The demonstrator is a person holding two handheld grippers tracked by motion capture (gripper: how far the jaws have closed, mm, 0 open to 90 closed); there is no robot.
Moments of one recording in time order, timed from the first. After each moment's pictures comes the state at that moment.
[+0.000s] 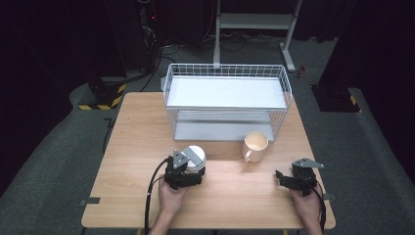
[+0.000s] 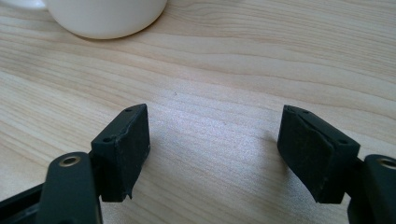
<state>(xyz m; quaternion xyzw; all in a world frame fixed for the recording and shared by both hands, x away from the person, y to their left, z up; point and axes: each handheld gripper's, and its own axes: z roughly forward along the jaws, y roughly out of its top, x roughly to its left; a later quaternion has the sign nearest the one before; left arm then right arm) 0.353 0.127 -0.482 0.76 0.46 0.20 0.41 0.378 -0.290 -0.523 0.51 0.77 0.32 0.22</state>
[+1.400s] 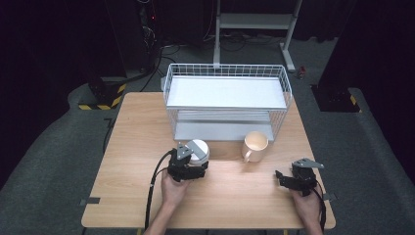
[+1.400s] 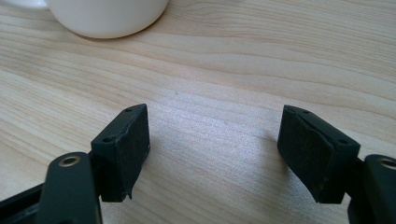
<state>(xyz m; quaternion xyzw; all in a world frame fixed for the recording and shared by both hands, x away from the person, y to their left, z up) 0.373 0.119 -0.472 0.76 0.46 0.19 0.42 0.378 -0.290 -0.523 0.50 0.77 0.32 0.22</state>
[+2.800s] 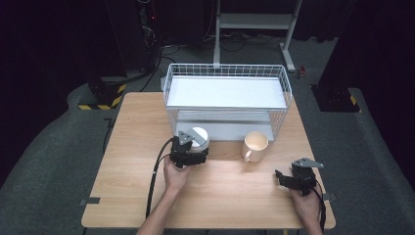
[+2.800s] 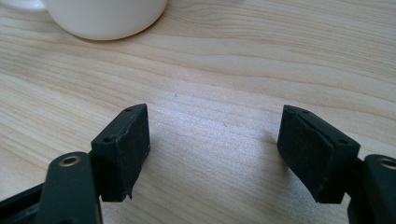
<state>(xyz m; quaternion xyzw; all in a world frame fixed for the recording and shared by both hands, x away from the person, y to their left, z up) 0.413 0.117 -0.466 0.75 0.48 0.21 0.41 0.379 -0.289 -0.523 0.51 0.77 0.32 0.22</state>
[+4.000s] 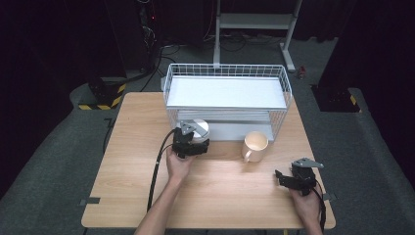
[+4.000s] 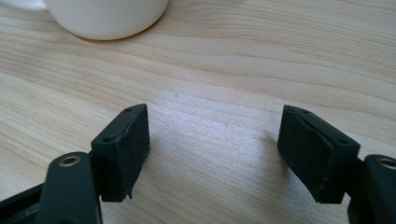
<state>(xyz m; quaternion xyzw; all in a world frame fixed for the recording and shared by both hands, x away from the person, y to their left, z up) 0.444 0.114 -0.463 0.74 0.49 0.22 0.41 0.379 -0.289 -0.523 0.50 0.77 0.32 0.22</state>
